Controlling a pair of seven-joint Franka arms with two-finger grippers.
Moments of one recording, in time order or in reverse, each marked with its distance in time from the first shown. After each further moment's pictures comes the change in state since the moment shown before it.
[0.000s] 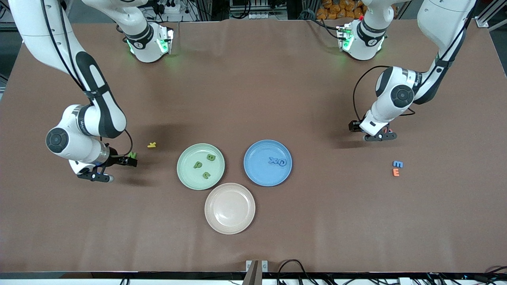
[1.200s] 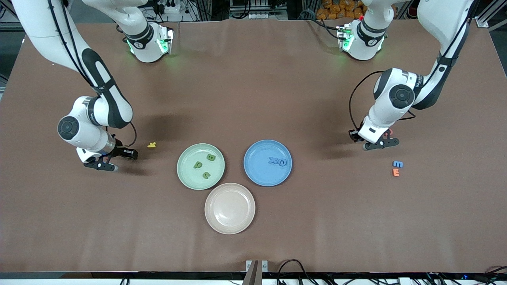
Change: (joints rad) left arm 0.007 -0.028 -0.101 0.151 0.000 -0.102 -0.160; right arm -0.004 -0.036 0.000 -0.171 -0.001 0.161 0.004
